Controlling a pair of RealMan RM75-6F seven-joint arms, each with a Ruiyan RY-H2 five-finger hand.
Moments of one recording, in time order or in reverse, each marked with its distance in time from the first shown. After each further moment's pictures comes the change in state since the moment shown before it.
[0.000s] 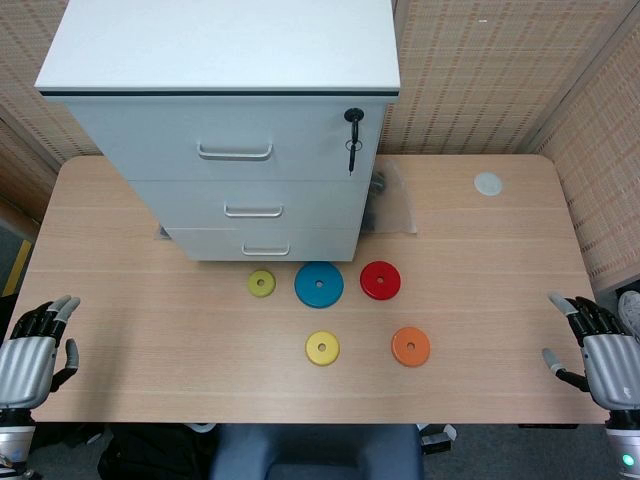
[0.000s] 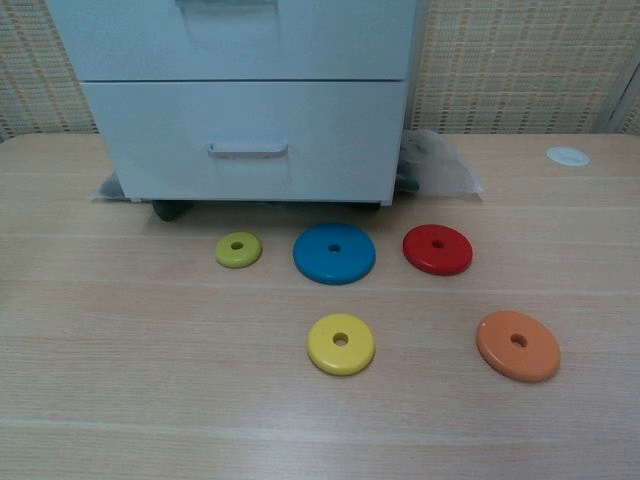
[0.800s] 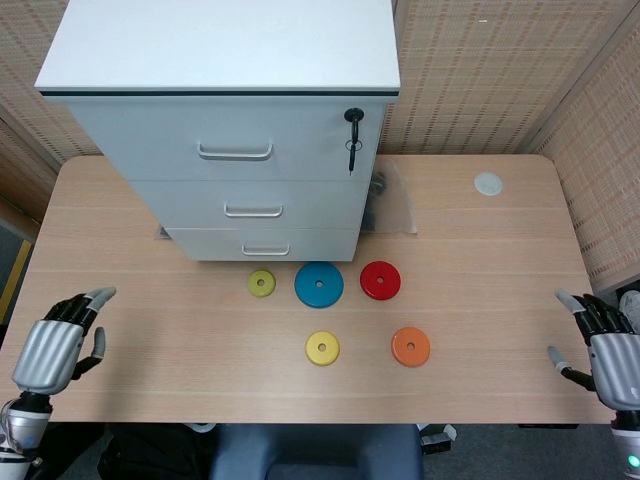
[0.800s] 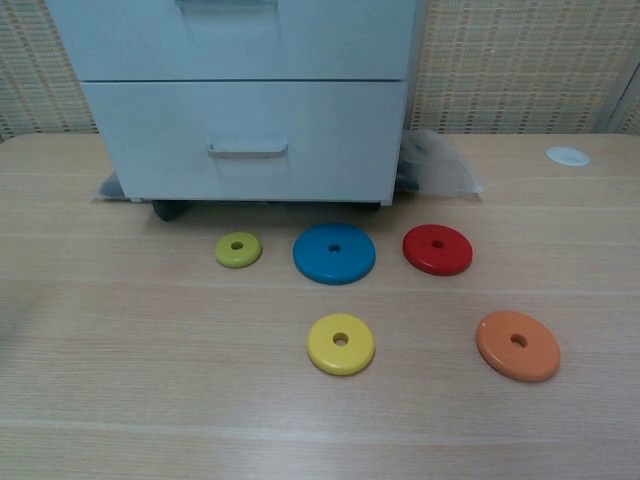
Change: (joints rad) left arm -0.095 0.047 -0.008 -0.008 0.152 -0.052 -0.120; right arm -0.004 0.018 0.007 -0.017 0.000 0.025 -0.010
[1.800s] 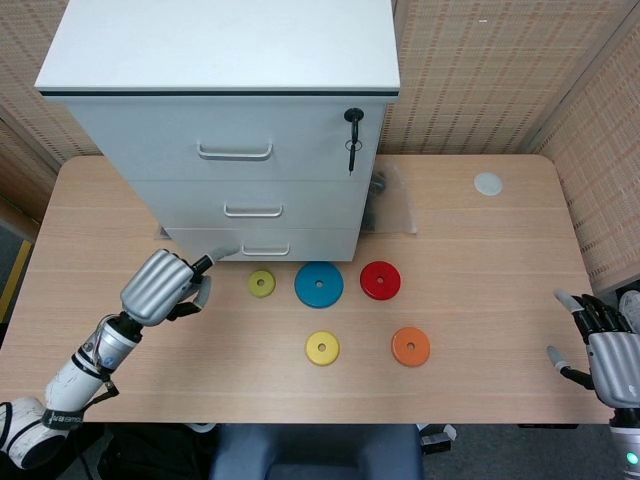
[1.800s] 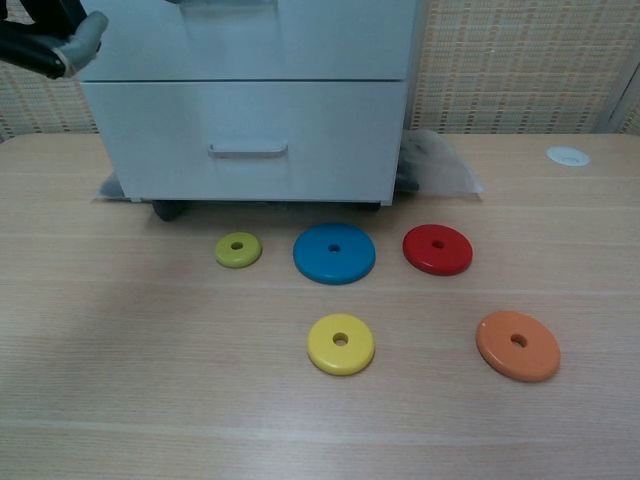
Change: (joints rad) left arm -0.419 0.002 -0.168 -0.073 -0.001 -0.319 -0.188; right arm 0.007 -0.001 -0.002 0.004 0.019 -0.024 0.001
